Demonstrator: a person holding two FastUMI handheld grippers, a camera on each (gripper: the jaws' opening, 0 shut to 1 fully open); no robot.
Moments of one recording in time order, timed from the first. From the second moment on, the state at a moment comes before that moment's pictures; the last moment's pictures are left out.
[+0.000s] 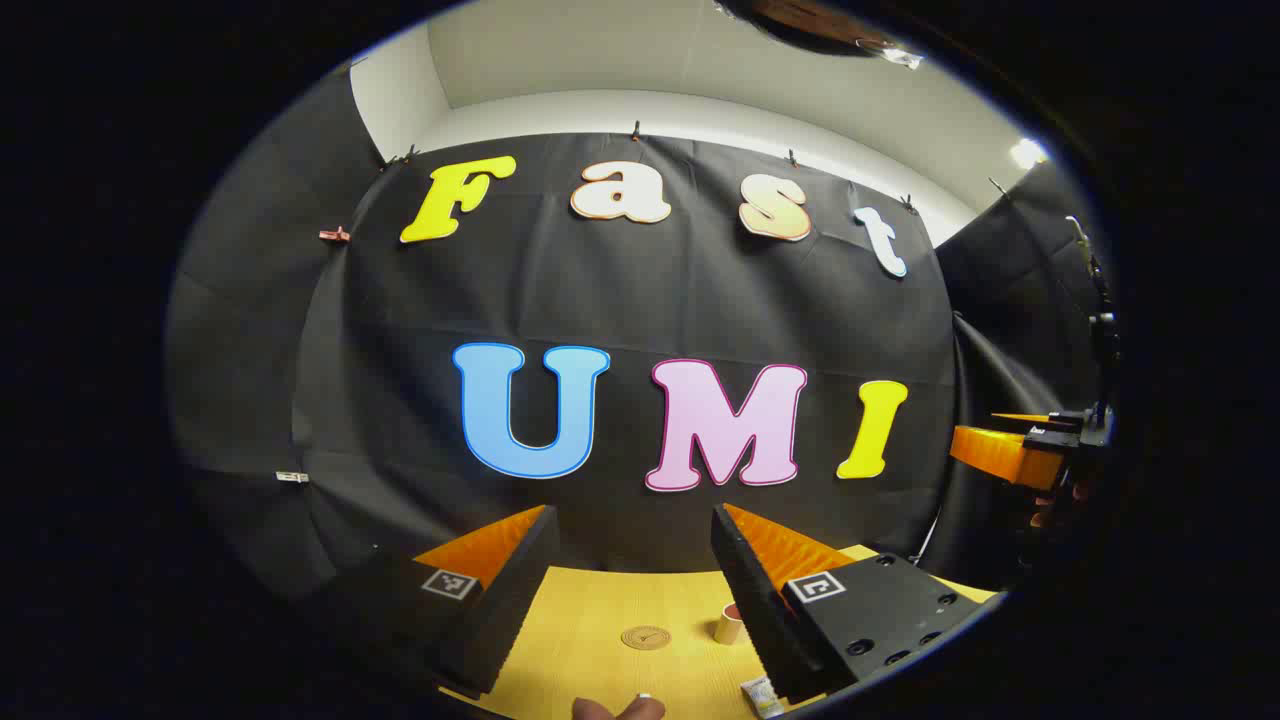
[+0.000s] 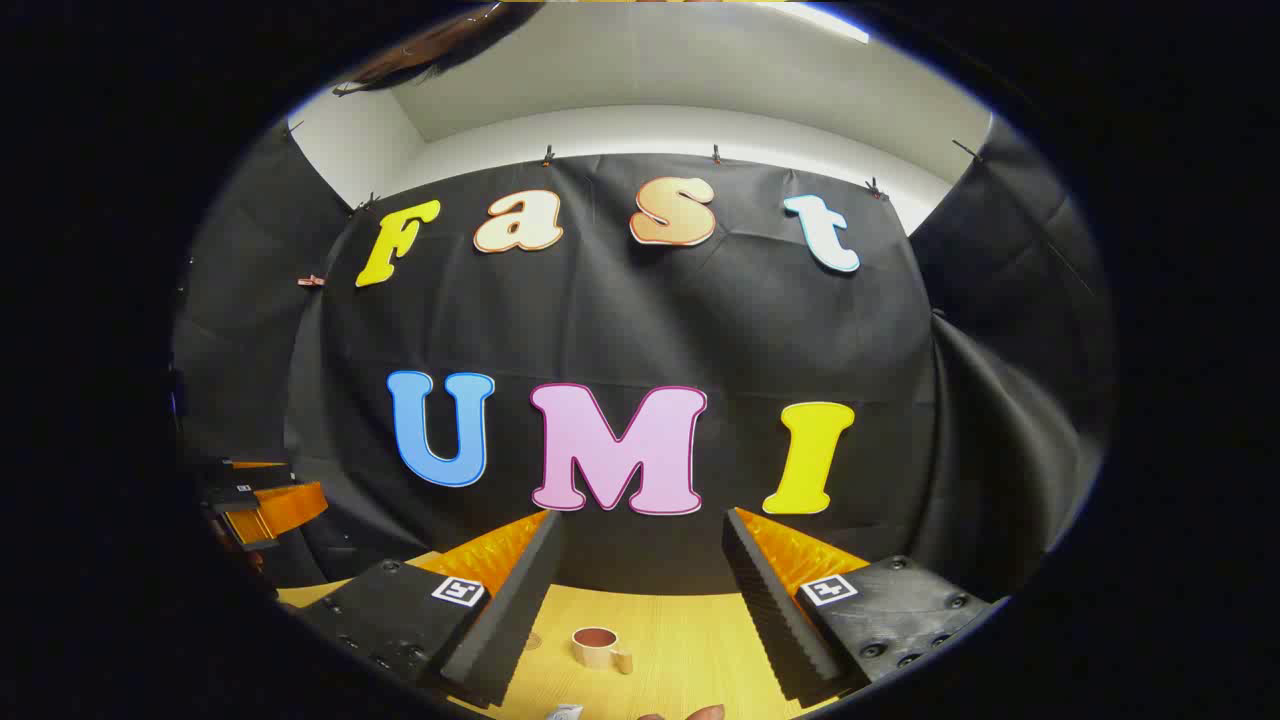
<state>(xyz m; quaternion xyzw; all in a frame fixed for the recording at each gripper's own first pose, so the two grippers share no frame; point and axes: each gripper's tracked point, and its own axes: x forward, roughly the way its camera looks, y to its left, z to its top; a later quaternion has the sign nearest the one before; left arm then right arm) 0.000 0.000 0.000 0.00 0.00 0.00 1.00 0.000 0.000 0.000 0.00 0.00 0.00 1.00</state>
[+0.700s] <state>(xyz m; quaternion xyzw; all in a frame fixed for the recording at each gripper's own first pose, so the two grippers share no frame) -0.001 0.014 -0.010 0.00 0.01 0.00 1.00 0.000 0.025 -0.018 -0.02 0.03 0.02 1.00</state>
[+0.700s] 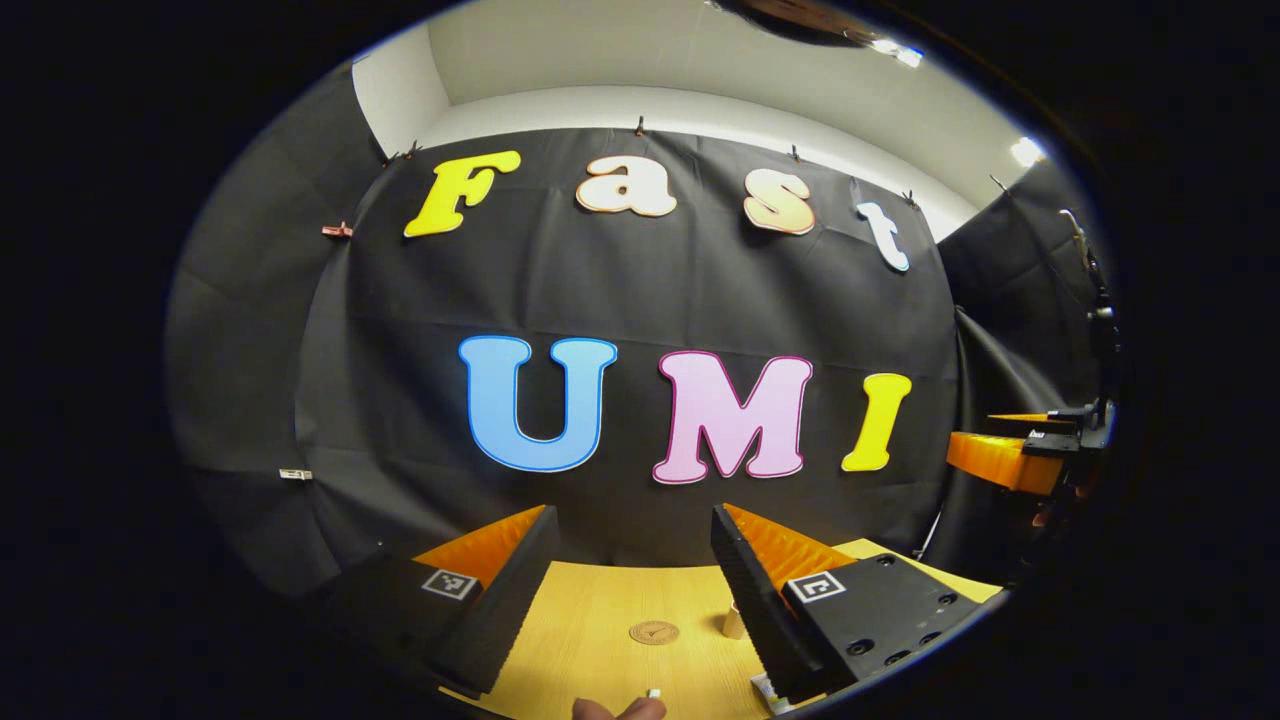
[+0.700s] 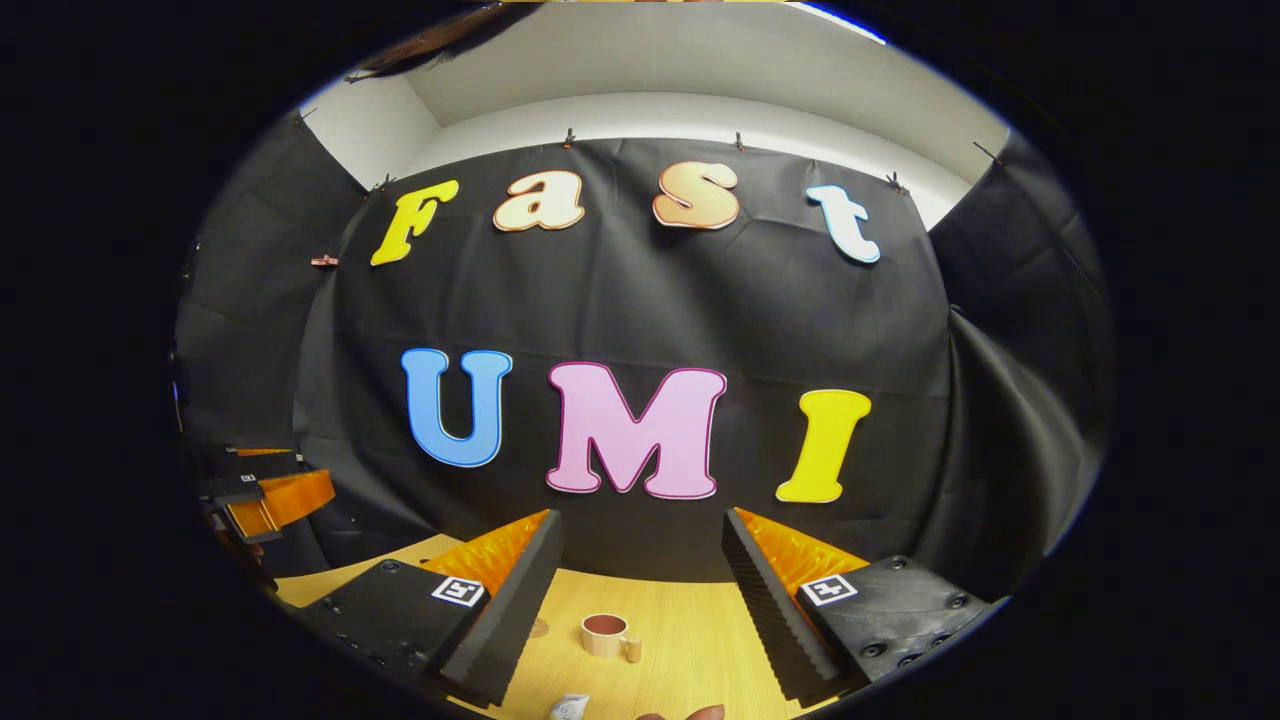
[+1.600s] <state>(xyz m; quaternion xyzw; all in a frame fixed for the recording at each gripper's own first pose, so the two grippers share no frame) -0.030 0.068 -0.137 0.01 0.14 0.04 0.99 -0.028 0.112 -0.311 0.03 0.38 0.05 0.92</state>
